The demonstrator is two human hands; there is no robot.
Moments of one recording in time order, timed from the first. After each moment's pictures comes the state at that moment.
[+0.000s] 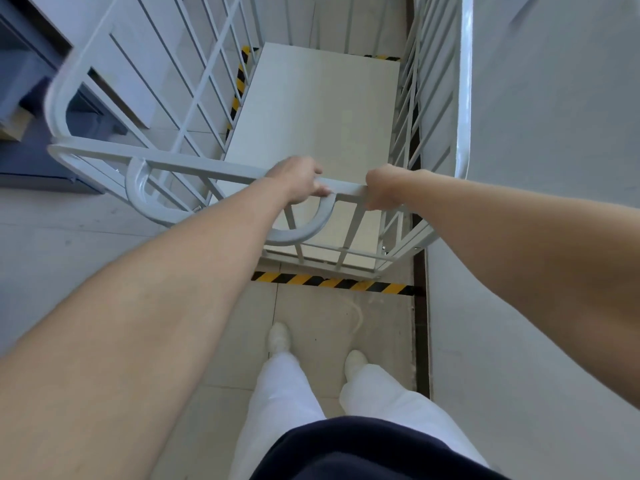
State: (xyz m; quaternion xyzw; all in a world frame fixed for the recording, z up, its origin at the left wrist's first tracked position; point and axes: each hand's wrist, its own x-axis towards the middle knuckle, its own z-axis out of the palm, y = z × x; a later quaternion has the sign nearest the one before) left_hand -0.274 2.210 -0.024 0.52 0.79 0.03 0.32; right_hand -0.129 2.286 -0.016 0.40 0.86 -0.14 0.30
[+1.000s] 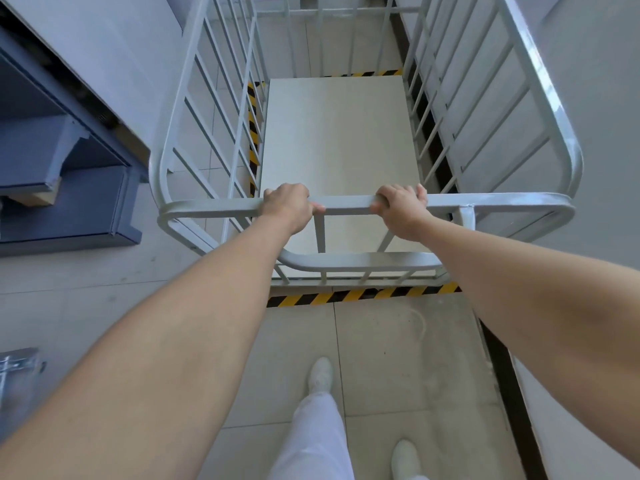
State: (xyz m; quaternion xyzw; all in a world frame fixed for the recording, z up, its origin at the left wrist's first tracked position) left_hand -0.475 2.109 -0.040 0.54 0.80 0.02 0.25; right_hand -0.285 2.178 -0.074 0.56 0.80 -0.24 0.03
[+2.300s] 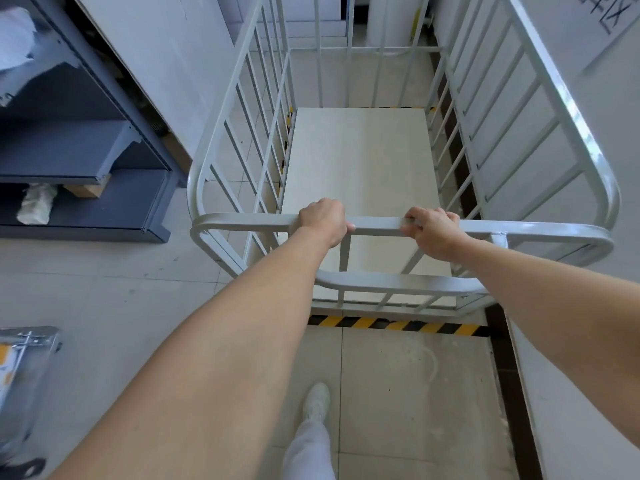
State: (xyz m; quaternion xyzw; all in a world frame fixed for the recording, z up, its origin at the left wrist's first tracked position) left_hand -0.444 2.118 -0.037 0.53 0.82 0.00 0.21; right_hand -0.259 2.203 -0.071 0.49 0.84 -0.21 0.04
